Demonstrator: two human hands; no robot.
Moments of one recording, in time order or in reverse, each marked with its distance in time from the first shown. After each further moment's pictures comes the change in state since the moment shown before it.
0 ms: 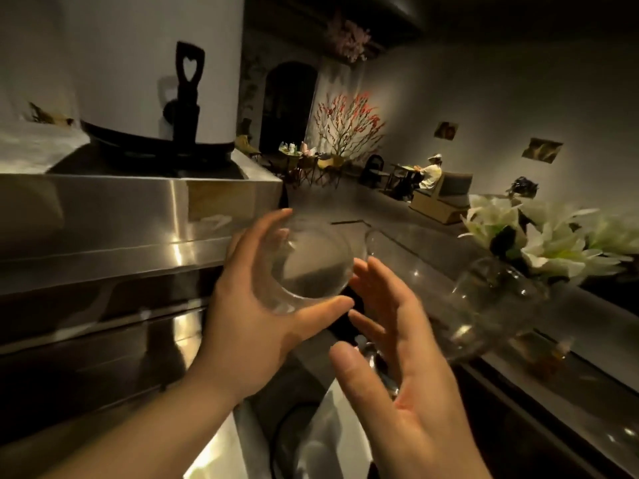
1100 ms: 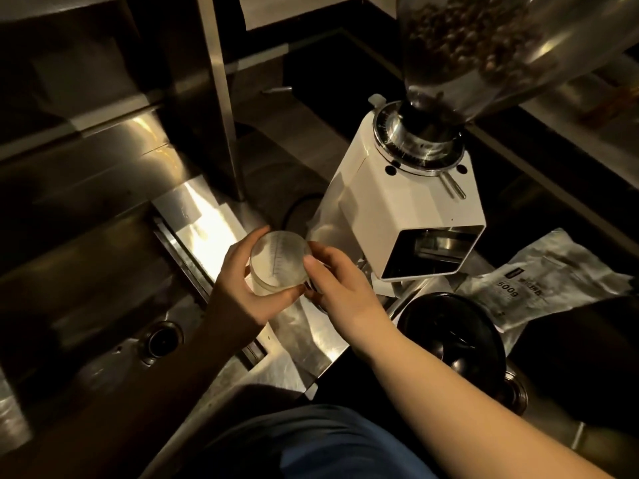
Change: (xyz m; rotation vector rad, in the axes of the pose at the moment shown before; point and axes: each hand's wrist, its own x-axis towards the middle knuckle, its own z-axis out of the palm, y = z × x) left_hand -0.233 -0.184 -0.029 0.245 -0.363 -0.611; right_hand -0.126 0.203 0.111 0.286 -0.022 1.004
